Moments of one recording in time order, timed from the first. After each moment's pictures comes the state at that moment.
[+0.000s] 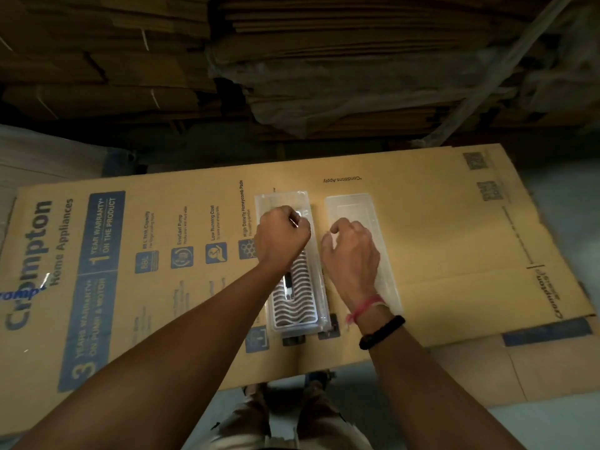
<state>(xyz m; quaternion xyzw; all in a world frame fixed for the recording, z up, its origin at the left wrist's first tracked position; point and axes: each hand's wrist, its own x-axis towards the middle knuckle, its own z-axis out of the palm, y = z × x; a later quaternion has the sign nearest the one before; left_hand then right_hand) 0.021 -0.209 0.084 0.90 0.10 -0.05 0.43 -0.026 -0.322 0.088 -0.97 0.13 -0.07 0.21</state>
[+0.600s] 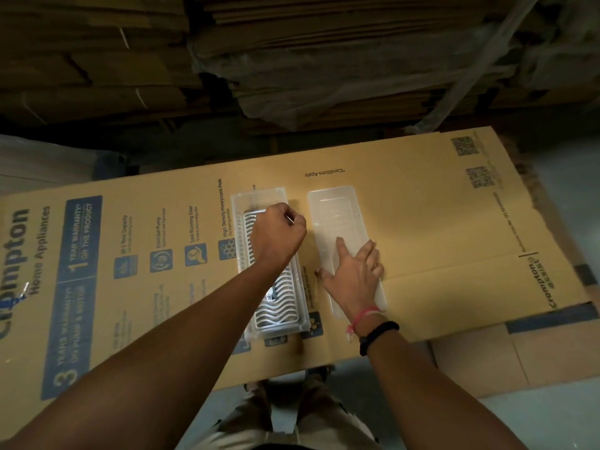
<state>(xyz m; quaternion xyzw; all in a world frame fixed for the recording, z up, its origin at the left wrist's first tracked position) 0.024 -0.248 0.072 0.91 0.10 -0.05 0.40 -0.052 -0.380 0.015 -0.96 0.20 0.16 0.10</state>
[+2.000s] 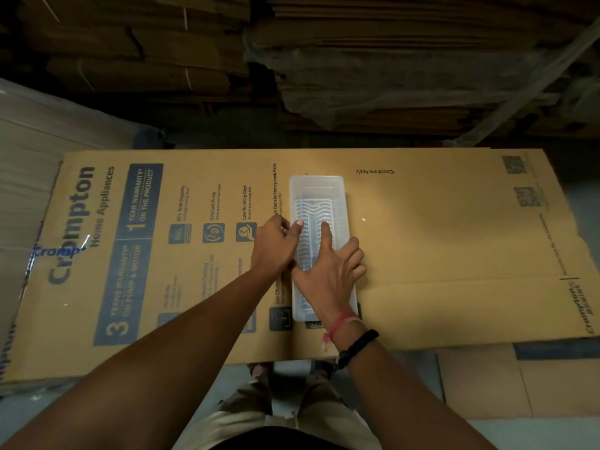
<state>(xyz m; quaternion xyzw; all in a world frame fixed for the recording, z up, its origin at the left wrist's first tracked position) -0.011 -0.135 0.027 0.87 0.13 -0.06 0.46 -0.069 -0.235 0.052 -0.97 0.17 0.04 0.17</state>
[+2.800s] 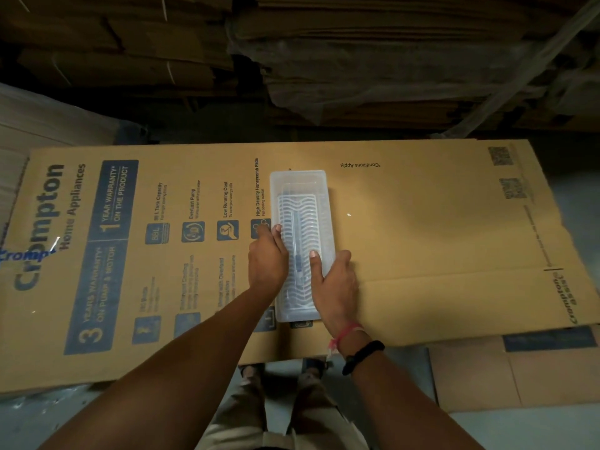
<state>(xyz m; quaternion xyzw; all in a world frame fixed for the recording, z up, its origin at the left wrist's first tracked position) -0.037 -0.171 0.006 0.88 0.20 -0.03 0.43 -0.088 -0.282 0.024 -0.91 0.23 0.02 0.33</state>
